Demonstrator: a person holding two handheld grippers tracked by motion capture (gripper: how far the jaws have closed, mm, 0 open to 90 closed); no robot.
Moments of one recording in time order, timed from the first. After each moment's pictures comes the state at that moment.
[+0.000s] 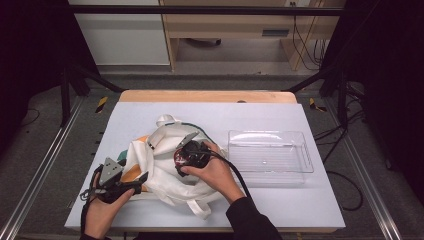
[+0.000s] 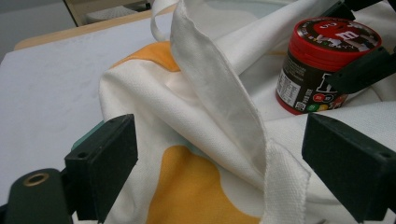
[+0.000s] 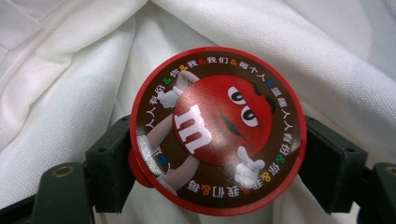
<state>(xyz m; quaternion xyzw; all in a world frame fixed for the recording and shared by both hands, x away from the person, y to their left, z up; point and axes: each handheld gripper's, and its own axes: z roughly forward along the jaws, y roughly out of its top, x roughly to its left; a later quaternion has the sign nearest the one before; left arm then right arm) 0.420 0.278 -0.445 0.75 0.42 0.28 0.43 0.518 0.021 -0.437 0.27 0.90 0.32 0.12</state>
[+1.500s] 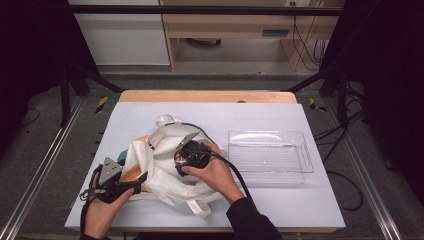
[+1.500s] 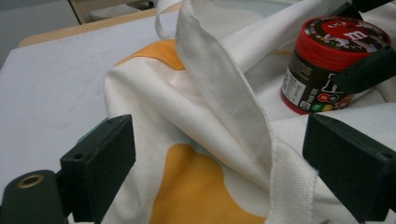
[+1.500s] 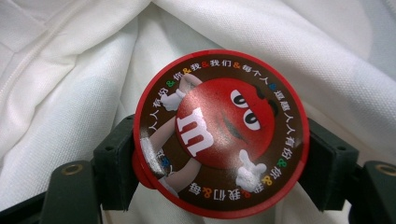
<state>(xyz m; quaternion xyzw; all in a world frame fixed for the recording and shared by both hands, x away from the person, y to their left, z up) 0.420 0.281 -0.444 0.74 0.43 0.29 0.43 0.516 0.021 -0.435 0.27 0.90 0.32 0.12</state>
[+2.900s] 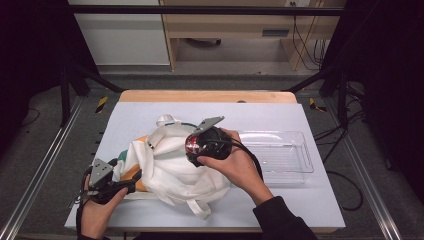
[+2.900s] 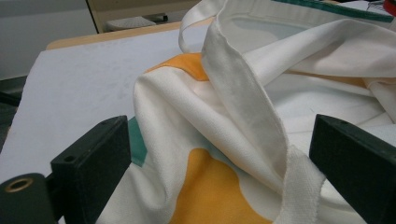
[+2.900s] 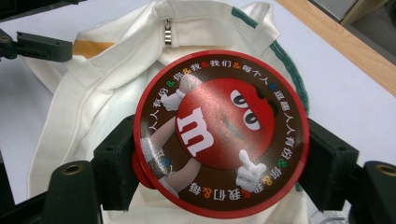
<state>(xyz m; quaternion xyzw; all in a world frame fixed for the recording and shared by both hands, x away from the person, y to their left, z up) 0.415 0.293 -0.442 0.71 0.45 0.30 0.45 0.489 -0.031 -0.341 0.27 0.88 0.37 0.15</state>
